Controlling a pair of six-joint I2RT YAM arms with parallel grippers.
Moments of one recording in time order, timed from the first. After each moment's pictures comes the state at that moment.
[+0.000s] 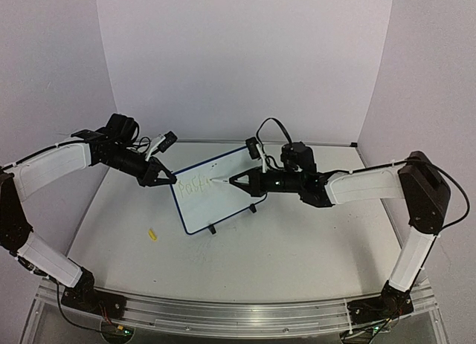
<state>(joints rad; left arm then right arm) -0.39 1.42 1.17 -0.65 0.68 0.29 0.76 1.81 1.09 0.43 -0.46 0.37</state>
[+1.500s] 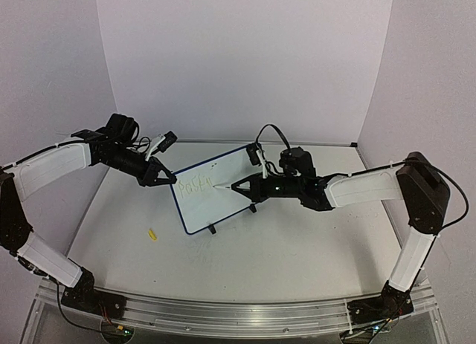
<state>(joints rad) -0.39 1.42 1.17 -0.65 0.68 0.29 0.76 1.82 1.06 0.41 -0.42 0.36</state>
